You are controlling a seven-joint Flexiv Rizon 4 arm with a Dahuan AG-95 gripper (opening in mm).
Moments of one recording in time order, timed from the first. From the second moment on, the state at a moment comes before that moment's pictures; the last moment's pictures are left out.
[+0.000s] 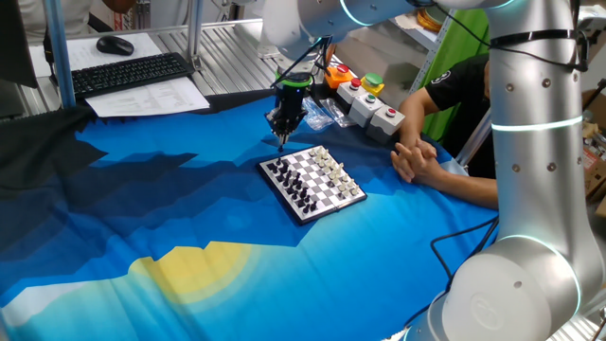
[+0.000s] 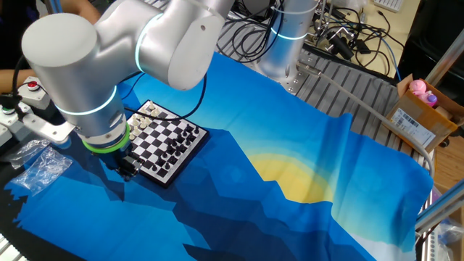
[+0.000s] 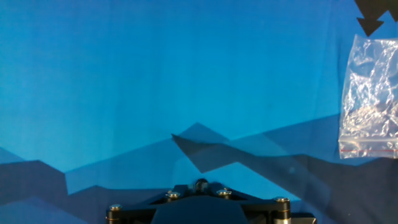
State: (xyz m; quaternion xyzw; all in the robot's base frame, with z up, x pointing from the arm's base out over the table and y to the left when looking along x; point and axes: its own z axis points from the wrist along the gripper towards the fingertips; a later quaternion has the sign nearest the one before) arm 0.648 -0.134 0.027 0.03 -1.00 0.00 0.05
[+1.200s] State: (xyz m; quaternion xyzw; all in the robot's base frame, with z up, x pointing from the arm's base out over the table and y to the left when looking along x) arm 0.627 -0.087 0.063 -0.01 -1.00 -0.01 0.07
